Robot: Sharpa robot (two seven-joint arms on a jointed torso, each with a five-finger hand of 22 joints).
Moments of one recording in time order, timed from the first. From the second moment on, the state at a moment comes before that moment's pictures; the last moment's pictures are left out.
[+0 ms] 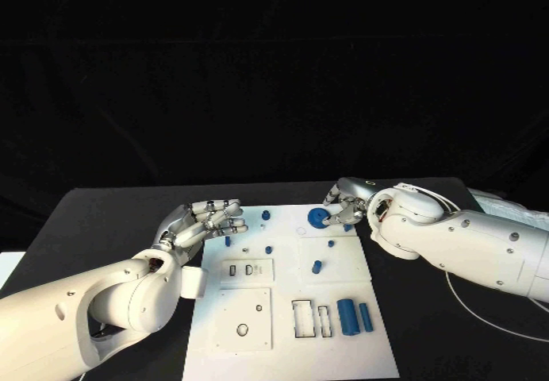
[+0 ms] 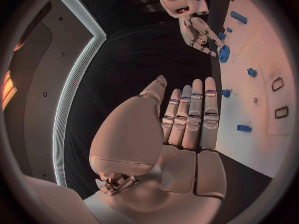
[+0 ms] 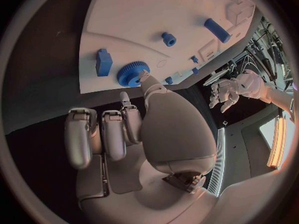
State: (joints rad) left arm 1.13 -0.90 -0.01 1.71 0.03 -0.43 0.49; left_hand 1.42 -0.05 0.12 0.11 0.14 0.97 0.20 0.14 0.07 1.07 0.16 0.11 0.07 1.11 0.11 0.16 0.17 0.17 1.06 0.22 0.16 0.07; right arm 1.25 -0.81 0.03 1.44 -1.49 -0.23 -0.36; right_hand 1.34 -0.14 0.13 0.15 0.17 0.95 0.14 0.07 0.07 1.45 0.06 1.36 1.31 1.47 -0.03 1.48 1.31 0.06 1.46 0.08 1.47 1.31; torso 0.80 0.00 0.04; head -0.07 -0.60
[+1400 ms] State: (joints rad) left arm 1.13 -0.90 -0.01 1.71 0.03 -0.42 0.49; left_hand 1.42 -0.05 0.12 0.10 0.14 0.97 0.20 0.14 0.07 1.07 0.16 0.11 0.07 1.11 0.11 0.16 0.17 0.17 1.06 0.22 0.15 0.07; right arm 1.22 -0.77 0.03 1.47 -1.59 -0.30 -0.37; right_hand 1.41 -0.06 0.24 0.07 0.15 1.06 0.13 0.11 0.08 1.47 0.02 1.47 1.31 1.46 -0.05 1.50 1.31 0.05 1.47 0.06 1.50 1.31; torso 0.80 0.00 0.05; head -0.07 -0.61
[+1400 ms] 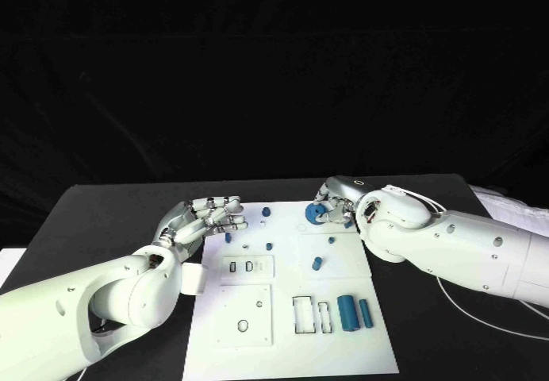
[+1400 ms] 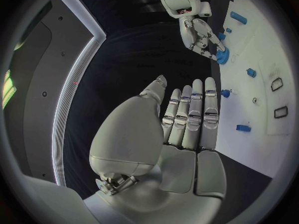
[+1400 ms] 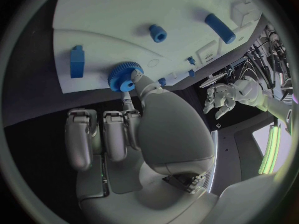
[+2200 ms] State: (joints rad) left arm 1.13 -0.89 -0.01 1.71 0.03 -0.42 0.49; left_hand 1.43 -0.04 0.12 0.09 0.14 0.97 0.20 0.13 0.07 1.07 0.16 0.10 0.07 1.11 0.11 0.15 0.18 0.17 1.06 0.22 0.15 0.07; right arm 1.20 -0.59 0.02 1.48 -1.66 -0.37 -0.39; right_hand 1.37 -0.06 0.25 0.07 0.20 1.06 0.13 0.11 0.02 1.47 0.02 1.46 1.31 1.46 -0.05 1.51 1.31 0.05 1.47 0.06 1.51 1.31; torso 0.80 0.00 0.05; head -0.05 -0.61
